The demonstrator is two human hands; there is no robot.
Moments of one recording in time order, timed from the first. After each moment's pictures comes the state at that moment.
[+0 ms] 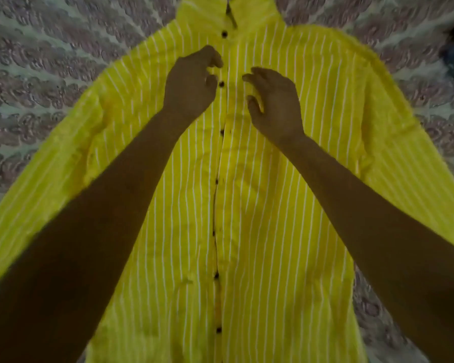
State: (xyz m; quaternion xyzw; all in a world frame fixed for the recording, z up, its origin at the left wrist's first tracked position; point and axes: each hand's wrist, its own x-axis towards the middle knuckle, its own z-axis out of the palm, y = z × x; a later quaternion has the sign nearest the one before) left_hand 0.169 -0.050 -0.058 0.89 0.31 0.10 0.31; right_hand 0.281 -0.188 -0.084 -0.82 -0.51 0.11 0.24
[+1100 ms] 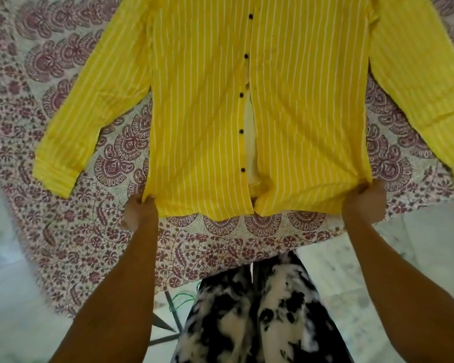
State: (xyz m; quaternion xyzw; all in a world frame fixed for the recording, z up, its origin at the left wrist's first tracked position) left_hand -0.282 -0.313 -0.038 0.51 0.82 -0.06 0.24; right_hand 0.035 -0.584 -0.055 -0.98 0.08 0.13 0.09
